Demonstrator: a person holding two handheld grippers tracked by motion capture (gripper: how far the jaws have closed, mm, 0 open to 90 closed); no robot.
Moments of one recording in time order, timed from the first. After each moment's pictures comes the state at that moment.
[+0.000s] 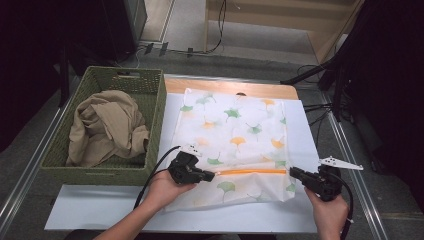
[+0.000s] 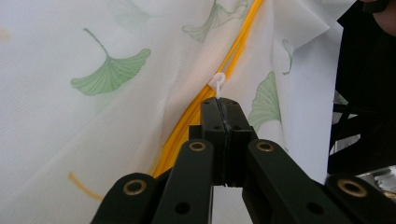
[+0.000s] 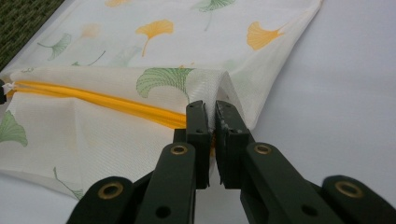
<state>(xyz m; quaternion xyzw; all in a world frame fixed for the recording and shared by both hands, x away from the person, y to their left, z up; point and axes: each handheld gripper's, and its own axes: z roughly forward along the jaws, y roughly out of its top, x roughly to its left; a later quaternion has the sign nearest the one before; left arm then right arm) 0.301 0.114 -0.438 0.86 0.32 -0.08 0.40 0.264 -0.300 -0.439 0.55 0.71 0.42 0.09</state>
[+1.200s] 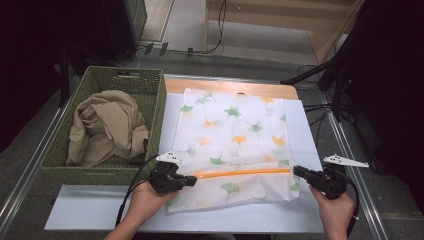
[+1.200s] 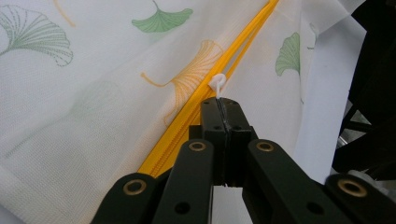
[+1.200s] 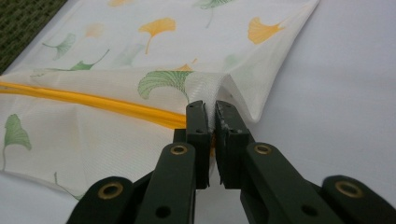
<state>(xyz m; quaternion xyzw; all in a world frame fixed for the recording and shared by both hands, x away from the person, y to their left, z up) 0.272 0.155 -0.439 0.84 0.38 -0.04 0.39 0.270 -0.313 -0.438 0.55 0.72 0.43 0.08</state>
